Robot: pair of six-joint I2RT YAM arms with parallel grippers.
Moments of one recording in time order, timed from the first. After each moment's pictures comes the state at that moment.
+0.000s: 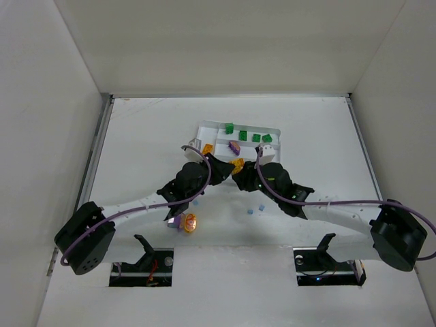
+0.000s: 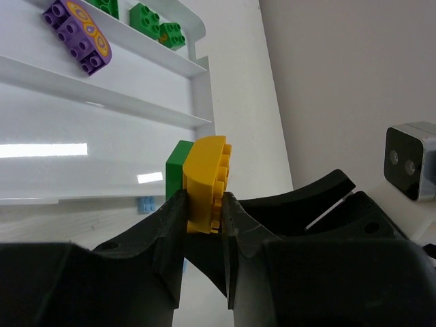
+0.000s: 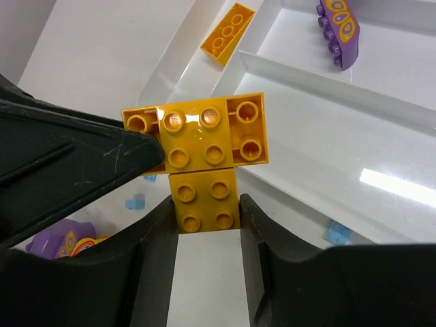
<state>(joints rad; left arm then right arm) -0.83 1.25 0.54 0.50 -0.18 -1.02 0.87 1.26 0.61 0.28 0.21 0.56</state>
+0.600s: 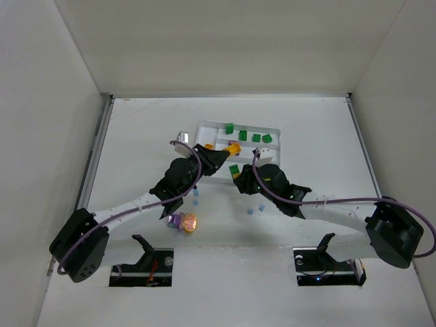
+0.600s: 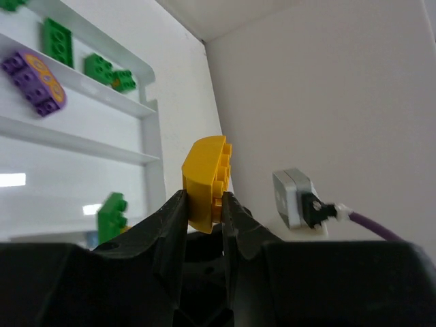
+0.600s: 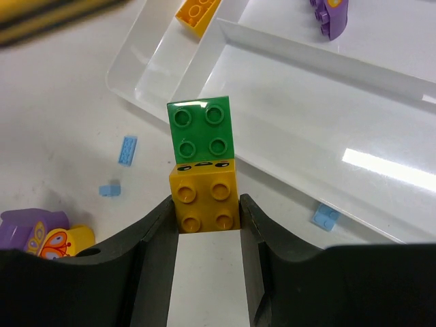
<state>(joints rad) -0.78 1.18 0.53 0.59 -0.14 -1.11 0.87 1.29 0.61 0.23 0.24 0.55</state>
